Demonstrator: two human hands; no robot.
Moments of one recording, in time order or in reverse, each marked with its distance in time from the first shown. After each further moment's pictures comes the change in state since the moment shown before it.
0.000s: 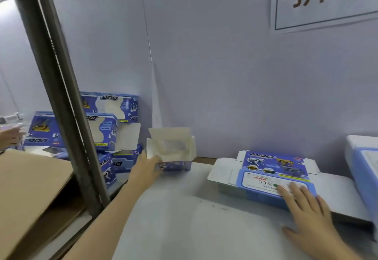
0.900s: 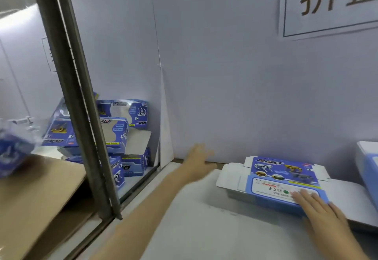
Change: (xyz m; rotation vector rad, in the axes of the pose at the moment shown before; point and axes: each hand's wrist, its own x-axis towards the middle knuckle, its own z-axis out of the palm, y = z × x) left_hand 0.008 0.114 -0.026 -0.294 -0.233 0.232; right_hand 0.000 0.000 -0.006 0.092 0.186 -0.012
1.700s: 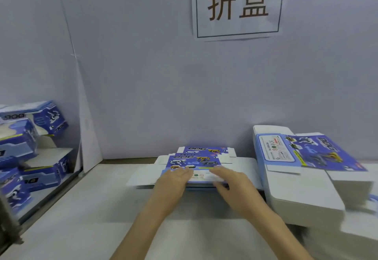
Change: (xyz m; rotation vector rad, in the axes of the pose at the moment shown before) left_hand -0.040 0.104 0.099 0.248 0.182 0.431; right_hand -0.026 0.008 -0.055 0.459 0.200 -0.042
